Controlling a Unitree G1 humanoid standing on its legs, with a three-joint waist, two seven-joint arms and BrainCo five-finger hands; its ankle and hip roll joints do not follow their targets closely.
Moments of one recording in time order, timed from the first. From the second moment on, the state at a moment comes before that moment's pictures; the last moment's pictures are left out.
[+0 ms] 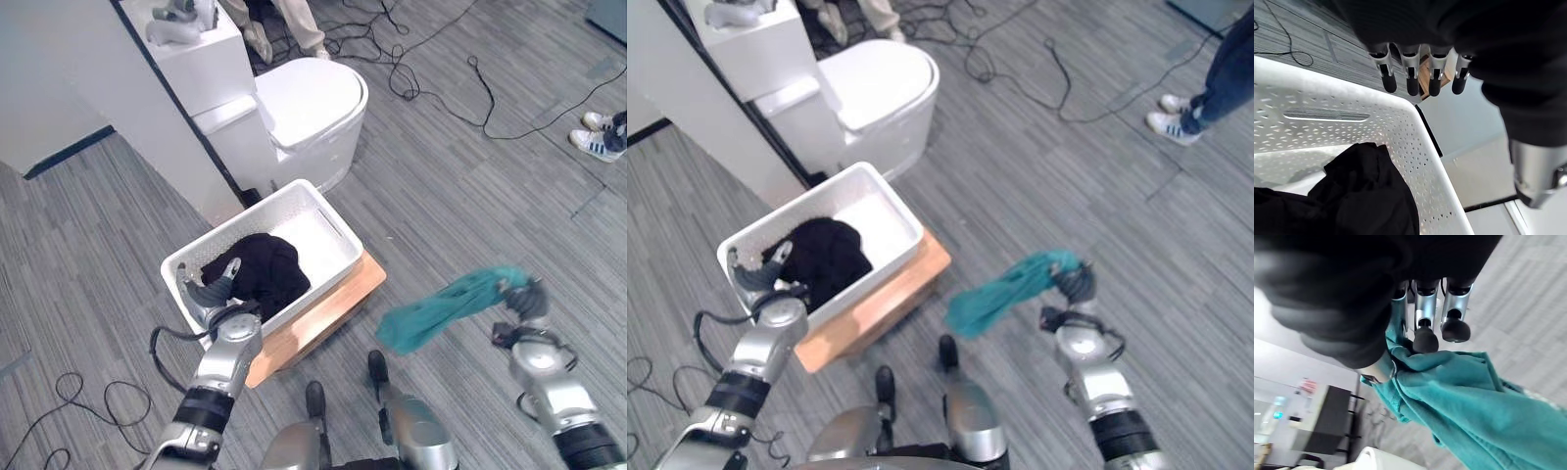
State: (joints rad) left arm -0.21 0.31 -0.10 0.26 -0.35 0.18 0.86; right arm -0.09 -0.55 0.06 0.04 0.31 0.04 -0.55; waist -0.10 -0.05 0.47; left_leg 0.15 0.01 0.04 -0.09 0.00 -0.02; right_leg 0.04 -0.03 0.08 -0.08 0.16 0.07
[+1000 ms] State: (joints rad) left arm -0.17 0.27 -0.11 0.25 -0.35 0.21 0.83; right arm -0.70 -0.60 0.38 -0.16 0.27 0.18 -0.39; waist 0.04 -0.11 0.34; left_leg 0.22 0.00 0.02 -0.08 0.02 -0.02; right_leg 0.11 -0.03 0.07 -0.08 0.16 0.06
